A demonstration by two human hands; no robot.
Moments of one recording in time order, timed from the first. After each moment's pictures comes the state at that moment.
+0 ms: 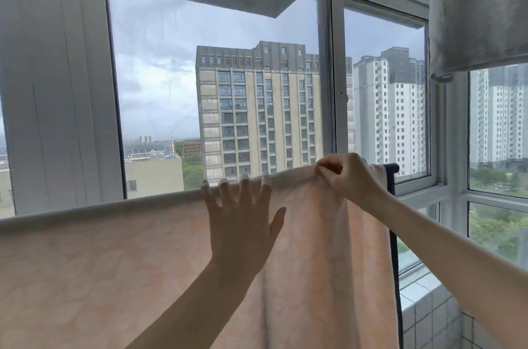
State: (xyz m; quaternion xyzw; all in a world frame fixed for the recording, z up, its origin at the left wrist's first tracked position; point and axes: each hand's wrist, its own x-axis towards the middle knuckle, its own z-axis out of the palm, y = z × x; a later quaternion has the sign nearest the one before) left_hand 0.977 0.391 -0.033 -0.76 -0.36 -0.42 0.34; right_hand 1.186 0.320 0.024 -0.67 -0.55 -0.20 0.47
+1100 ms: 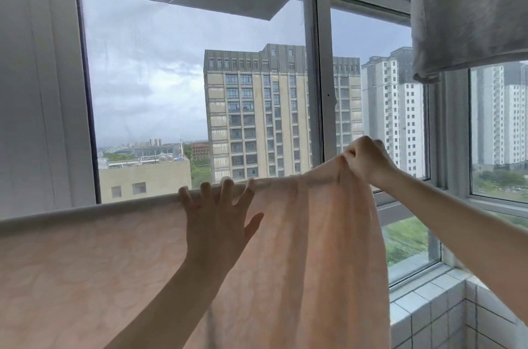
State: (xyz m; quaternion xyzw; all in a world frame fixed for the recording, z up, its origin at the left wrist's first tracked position) left_hand 1.033 0.393 -0.031 -0.73 -0.36 -0.41 0.41; right_hand 1.301 0.297 0.061 -0.73 -0.50 -0.23 0.40
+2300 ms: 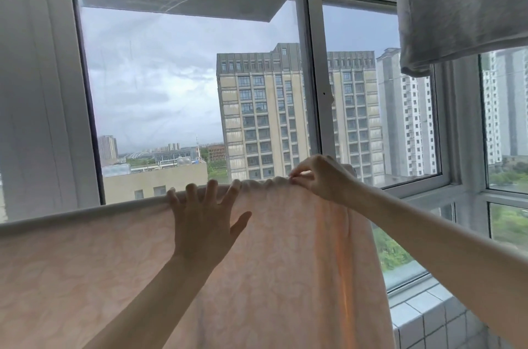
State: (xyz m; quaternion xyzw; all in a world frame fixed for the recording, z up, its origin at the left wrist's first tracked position) left_hand 1.048 0.371 -0.024 -0.75 -0.42 -0.34 0.38; right_hand 1.285 0.294 0.036 -0.60 -0.70 -0.19 0.34
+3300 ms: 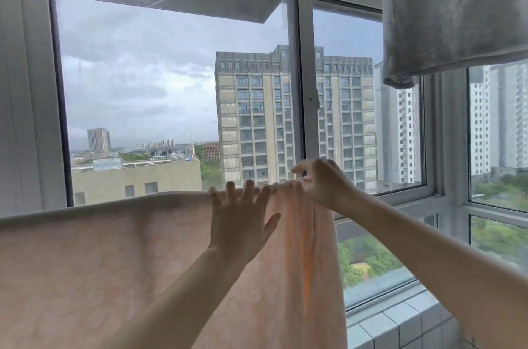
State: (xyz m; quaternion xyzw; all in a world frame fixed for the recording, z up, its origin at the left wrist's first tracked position) left_hand 1.156 0.334 -0.013 -0.81 -0.40 -0.28 0.32; right_hand 1.336 0.280 0.039 -0.65 -0.65 -0.18 0.35
